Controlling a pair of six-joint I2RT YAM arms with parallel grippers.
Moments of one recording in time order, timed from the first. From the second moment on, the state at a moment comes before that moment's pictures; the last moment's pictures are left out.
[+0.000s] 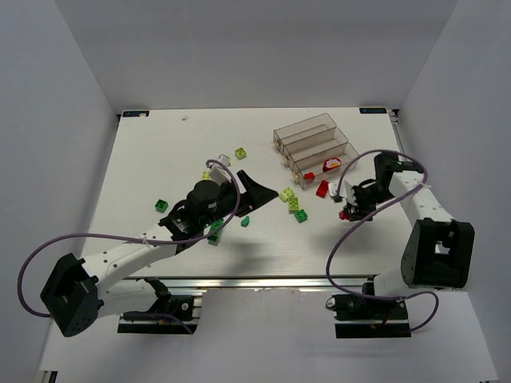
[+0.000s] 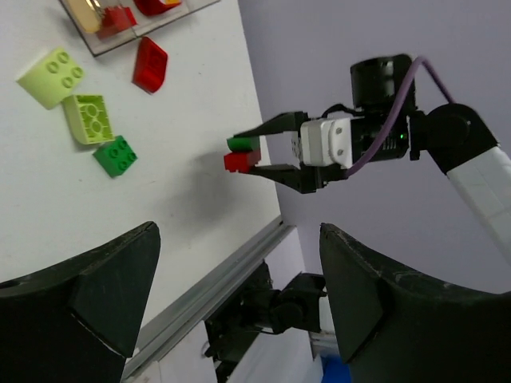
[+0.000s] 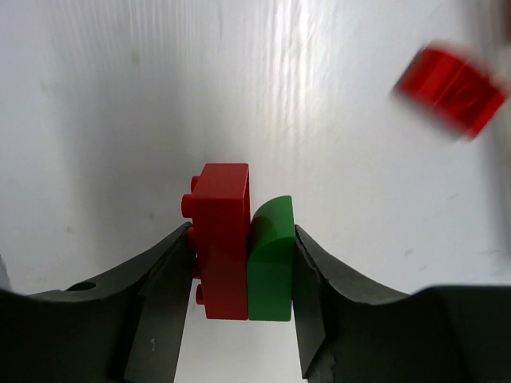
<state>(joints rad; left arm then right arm) -0.81 1.13 0.70 0.21 0.05 -1.07 -0.06 1.47 1.02 -1.07 -0.53 -1.72</state>
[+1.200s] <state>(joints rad) -0.87 1.40 0.76 0.37 0.20 -1.08 0.46 1.37 1.19 -0.87 -0.75 -0.98</state>
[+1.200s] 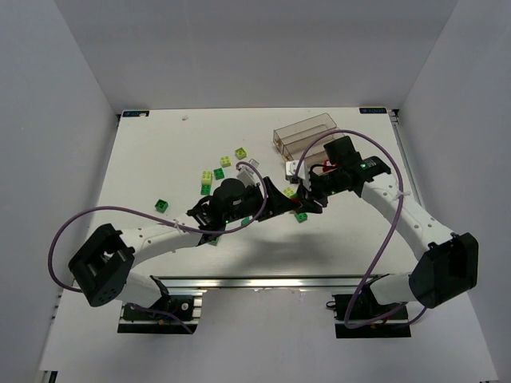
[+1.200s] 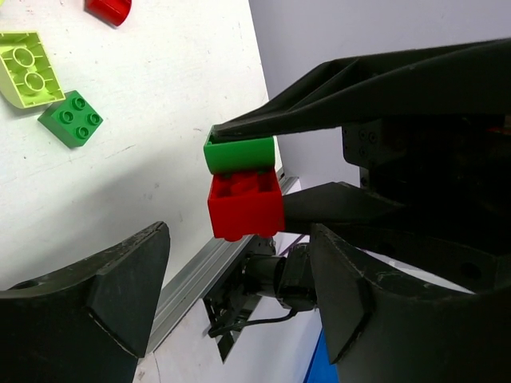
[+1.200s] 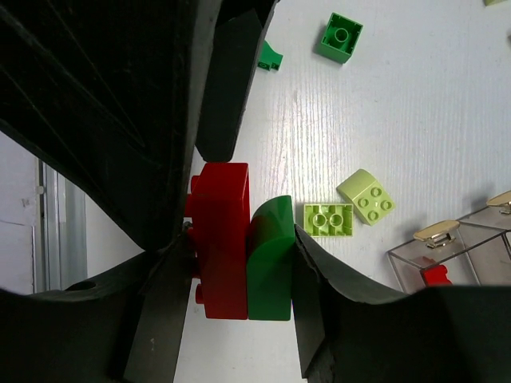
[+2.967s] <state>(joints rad) -0.87 1.46 0.93 0.08 0.21 -0.88 0.48 1.25 1.08 -0.82 -0.71 -1.02</state>
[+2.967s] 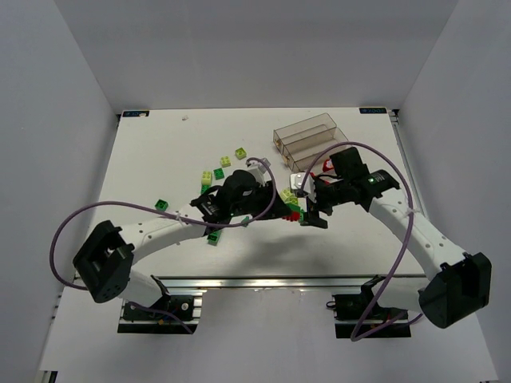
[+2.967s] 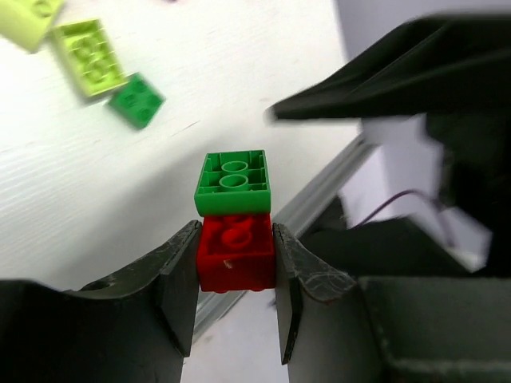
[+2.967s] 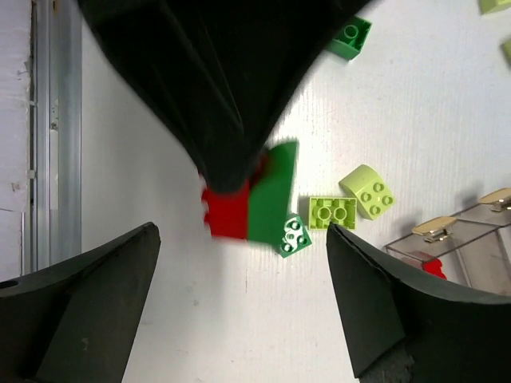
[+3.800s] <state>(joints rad) -0.94 0.99 0.62 0.02 0.23 -0.23 0.54 1.41 1.25 -0.96 -1.15 -0.94</state>
